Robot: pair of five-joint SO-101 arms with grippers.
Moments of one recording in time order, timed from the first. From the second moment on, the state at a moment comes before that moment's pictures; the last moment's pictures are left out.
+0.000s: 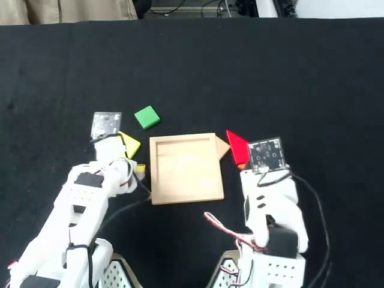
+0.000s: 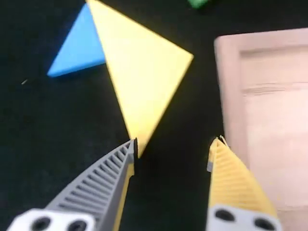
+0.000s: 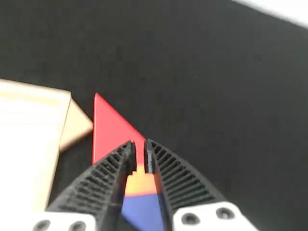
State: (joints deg) left arm 3.7 -36.1 72.4 34.0 6.1; right arm 7.6 -103.4 87.2 55.6 21.8
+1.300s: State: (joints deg) left arm -0.8 -36.1 72.4 34.0 6.5; right arm 0.7 -15.0 31.7 62.8 24.7
